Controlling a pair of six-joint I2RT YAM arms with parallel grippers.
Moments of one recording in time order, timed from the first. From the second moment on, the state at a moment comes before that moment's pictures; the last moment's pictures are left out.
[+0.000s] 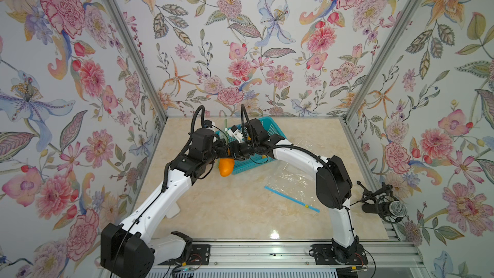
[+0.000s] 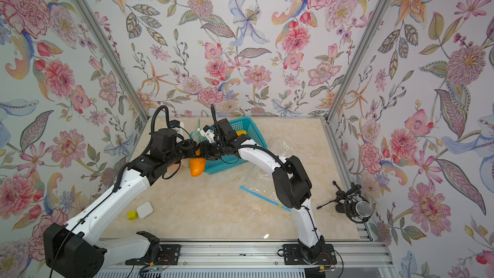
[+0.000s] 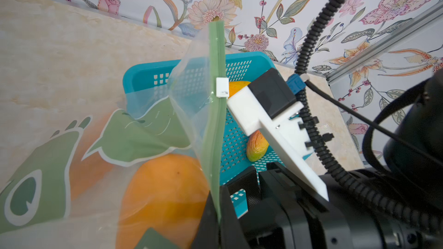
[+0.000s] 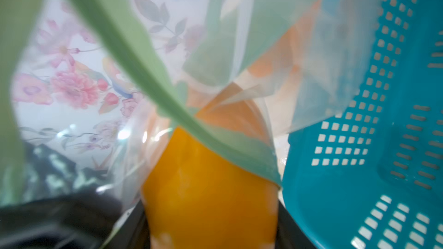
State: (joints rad) left arm -0.42 1.24 1.07 -0.39 -0.02 -0.51; right arm 0.78 2.11 1.79 -0.36 -0.75 0.71
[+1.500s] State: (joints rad) left arm -0.46 1.23 1.09 -0.35 -0.10 -0.57; right arm 0.70 2.05 1.77 -0.25 -0.69 0.90
